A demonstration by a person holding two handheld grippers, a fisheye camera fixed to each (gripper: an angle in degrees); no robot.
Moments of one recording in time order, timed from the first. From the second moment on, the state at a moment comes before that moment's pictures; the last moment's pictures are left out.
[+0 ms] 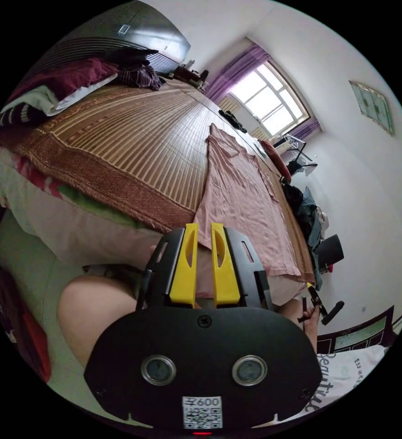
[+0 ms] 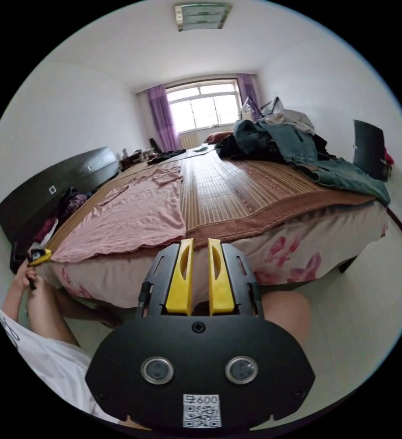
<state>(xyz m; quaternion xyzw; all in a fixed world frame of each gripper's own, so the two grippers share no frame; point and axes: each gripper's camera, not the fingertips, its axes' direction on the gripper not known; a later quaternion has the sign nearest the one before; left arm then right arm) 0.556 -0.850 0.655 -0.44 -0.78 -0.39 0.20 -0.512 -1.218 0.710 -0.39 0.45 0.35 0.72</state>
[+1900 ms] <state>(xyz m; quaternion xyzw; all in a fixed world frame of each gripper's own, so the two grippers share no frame) 0.554 -1.227 0.517 -0.23 -0.78 -0.48 0.33 -1.336 -0.880 0.488 -0.49 0.13 -0.16 0.85</state>
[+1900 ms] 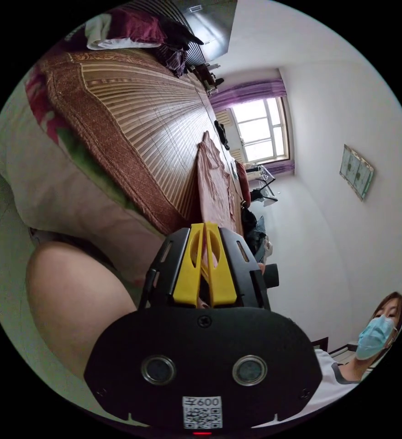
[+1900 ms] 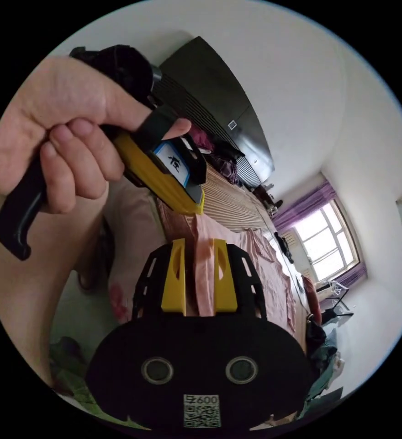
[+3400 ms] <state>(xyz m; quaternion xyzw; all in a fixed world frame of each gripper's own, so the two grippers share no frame) 0.944 -0.752 0.269 -0.89 -0.42 0.17 0.03 -1.124 -0.941 0.231 -0.44 0.04 0.01 0.90</state>
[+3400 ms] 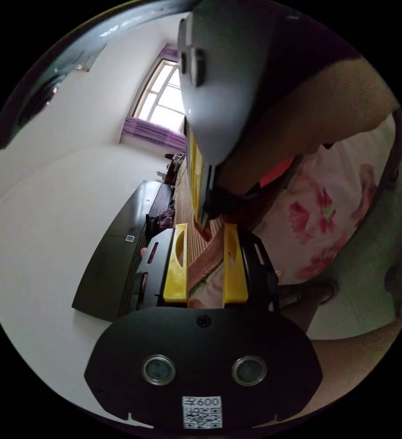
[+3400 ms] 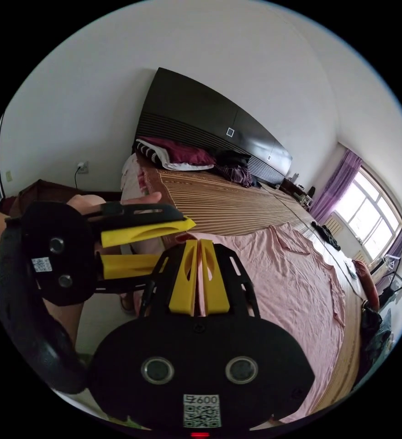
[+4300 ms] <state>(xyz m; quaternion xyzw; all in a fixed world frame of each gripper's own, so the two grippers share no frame) 1.014 -0.793 0.165 -0.87 -0.47 0.12 0.09 -0.949 -0.839 0.284 -0.67 0.26 -0.28 0.63</state>
